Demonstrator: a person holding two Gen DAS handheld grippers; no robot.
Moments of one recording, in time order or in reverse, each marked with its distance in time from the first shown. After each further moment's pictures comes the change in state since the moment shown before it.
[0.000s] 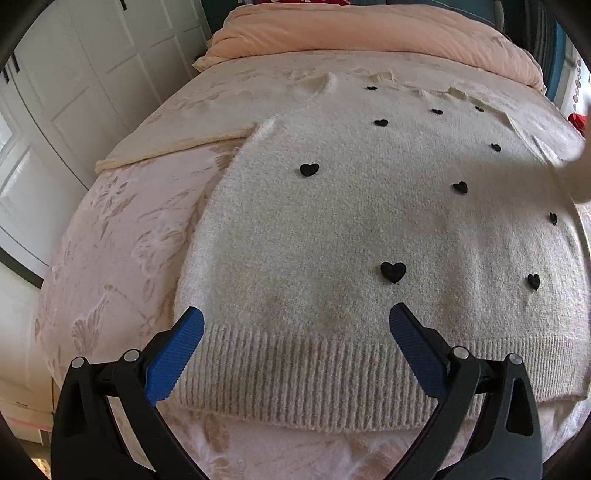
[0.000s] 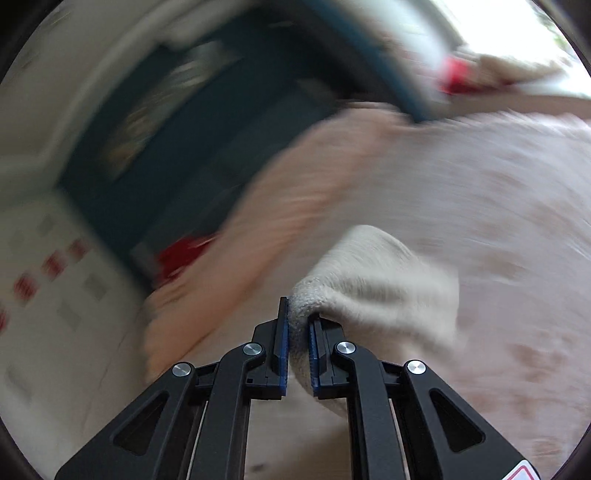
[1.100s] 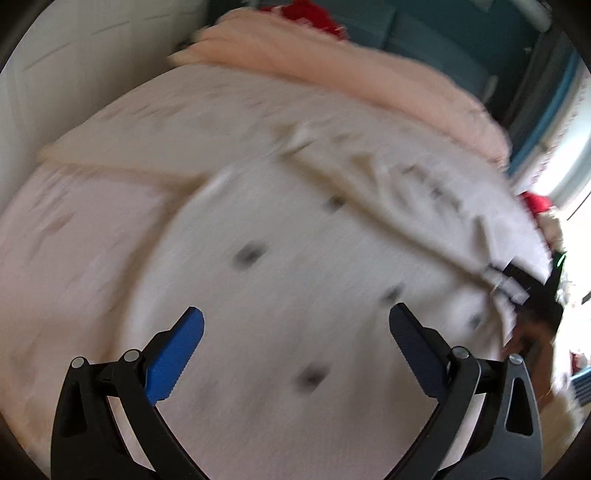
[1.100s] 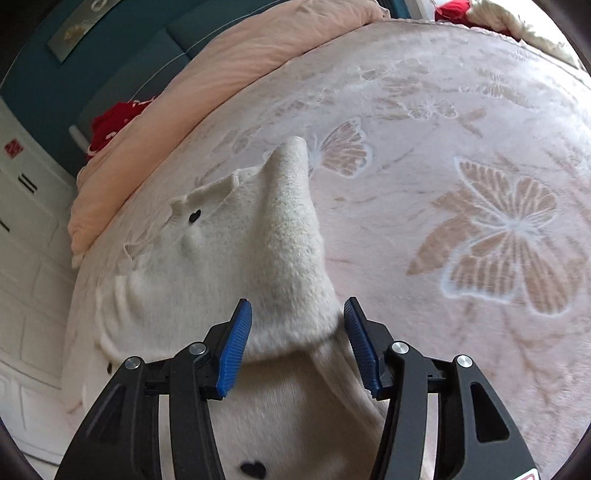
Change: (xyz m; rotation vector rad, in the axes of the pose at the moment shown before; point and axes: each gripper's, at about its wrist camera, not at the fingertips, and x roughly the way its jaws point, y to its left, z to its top) left arm 0.012 0.006 0.101 -0.179 -0.086 -0.370; right arm 0.098 -0.023 -0.182 -0.023 0.425 -0.323
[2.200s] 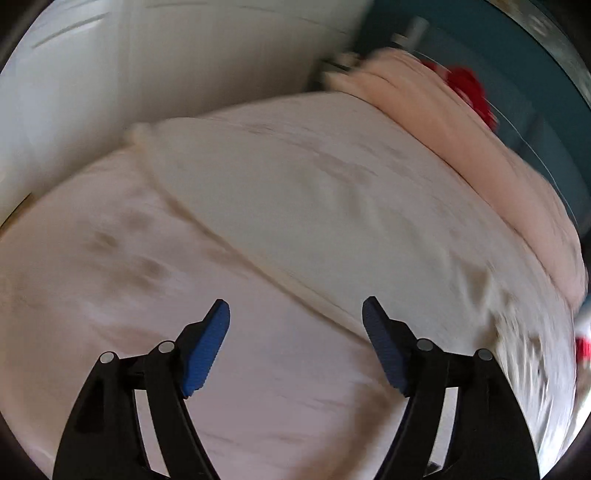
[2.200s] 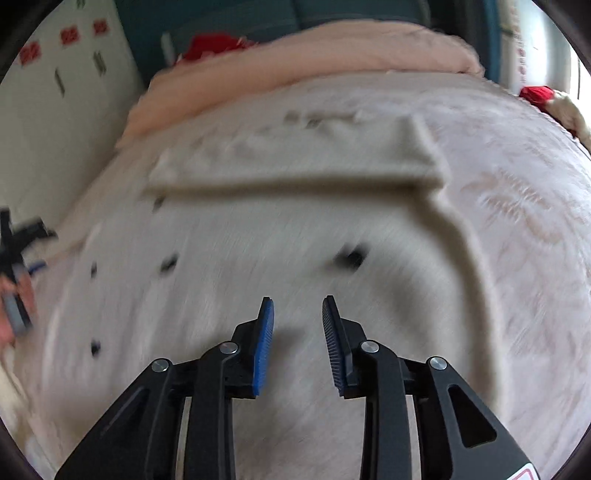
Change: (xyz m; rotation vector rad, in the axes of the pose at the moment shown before) left arm 0.034 0.224 0.091 -0.457 -0.150 0.307; right arm -0.073 0.068 -0.154 -0.451 0.032 0.002
